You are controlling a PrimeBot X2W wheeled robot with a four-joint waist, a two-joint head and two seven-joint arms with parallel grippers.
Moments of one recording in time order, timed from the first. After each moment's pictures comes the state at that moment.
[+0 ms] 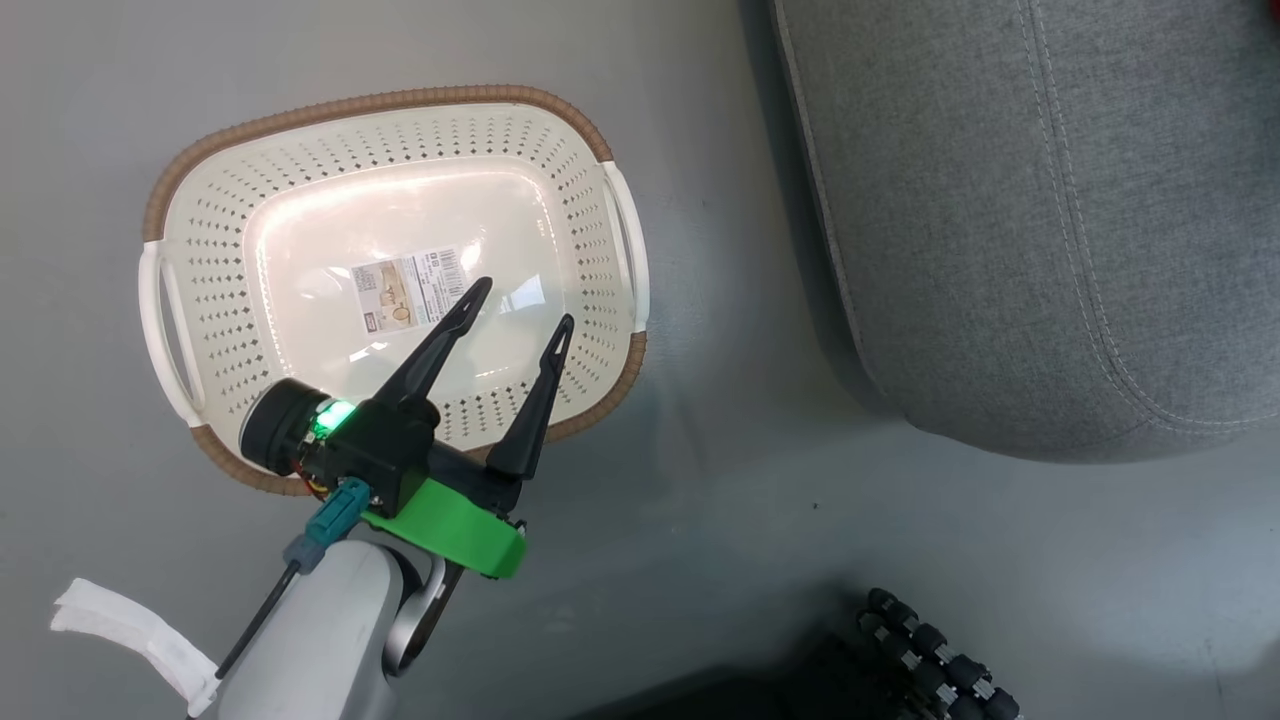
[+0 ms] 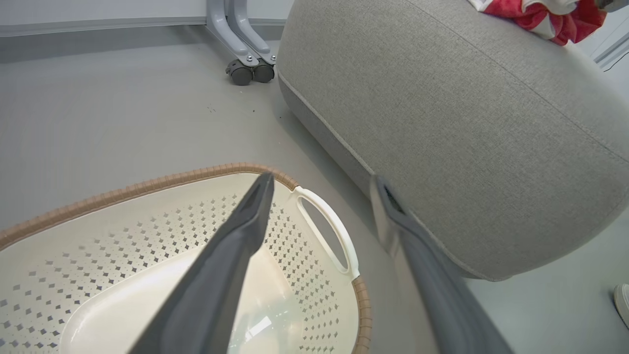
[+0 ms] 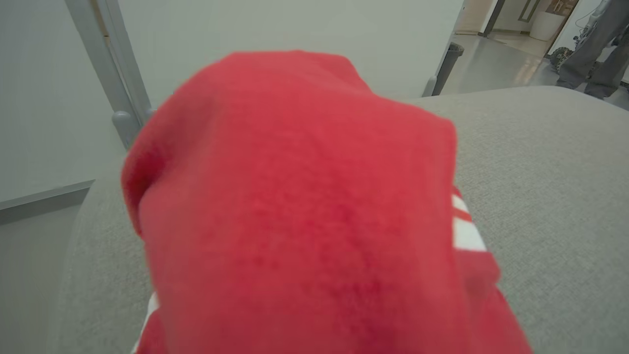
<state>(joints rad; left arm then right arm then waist) -0.38 0.22 -0.48 0.18 -0.26 -0.13 -0.26 -1.03 -0.46 -0.09 0.81 0.45 0.13 -0.26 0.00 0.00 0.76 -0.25</state>
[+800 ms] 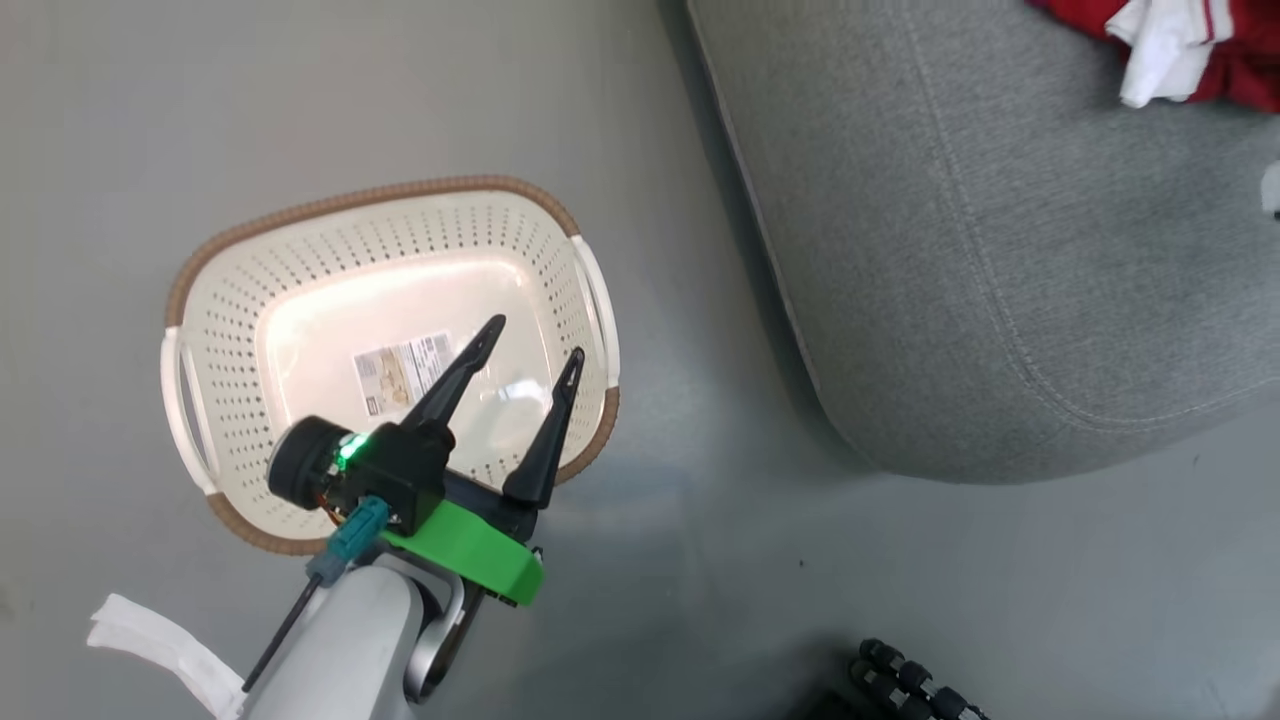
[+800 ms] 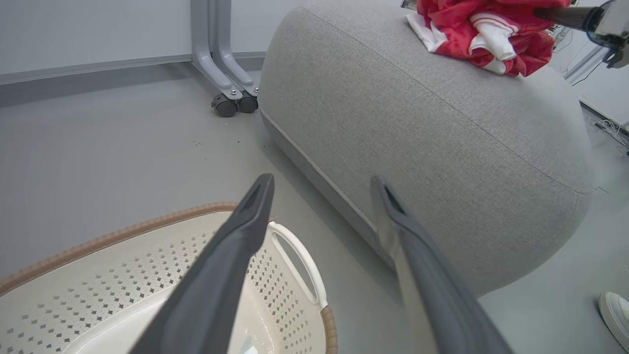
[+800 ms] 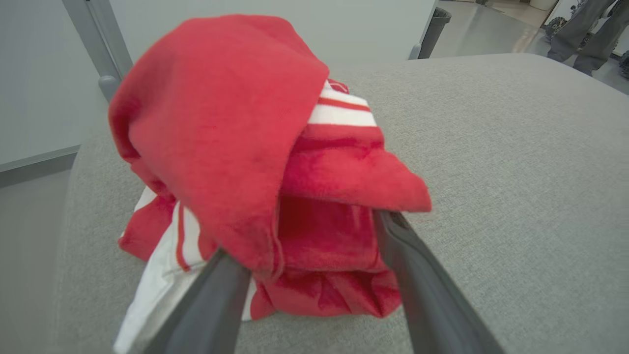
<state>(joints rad) -0.34 0.18 -0.48 0.23 -0.29 -0.13 -0.26 -0.93 -0.49 0.10 0.93 0.55 0.13 -0.26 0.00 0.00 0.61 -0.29</state>
